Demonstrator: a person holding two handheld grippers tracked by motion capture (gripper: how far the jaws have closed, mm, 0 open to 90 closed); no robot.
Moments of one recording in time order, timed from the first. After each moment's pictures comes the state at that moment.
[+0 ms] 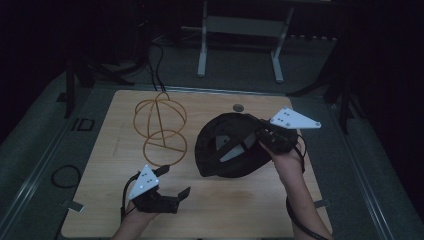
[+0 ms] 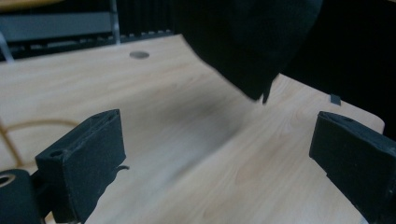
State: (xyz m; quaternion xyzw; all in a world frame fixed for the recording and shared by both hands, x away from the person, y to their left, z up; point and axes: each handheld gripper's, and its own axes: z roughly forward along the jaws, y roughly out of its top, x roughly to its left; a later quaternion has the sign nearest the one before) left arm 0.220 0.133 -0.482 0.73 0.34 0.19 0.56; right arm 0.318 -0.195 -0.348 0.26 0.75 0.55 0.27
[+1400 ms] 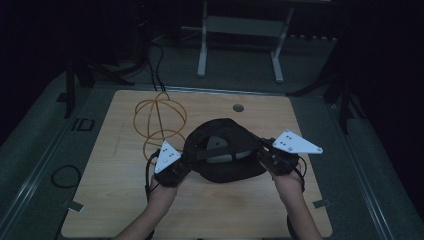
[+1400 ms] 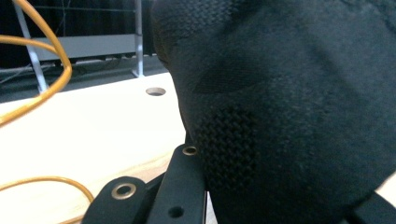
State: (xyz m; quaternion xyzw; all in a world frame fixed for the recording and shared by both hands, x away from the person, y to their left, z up) left arm 0.264 0.093 -0.452 0.69 0.38 0.23 0.57; right arm 0.287 -0.206 -0.386 0.26 0.74 0.56 0.26
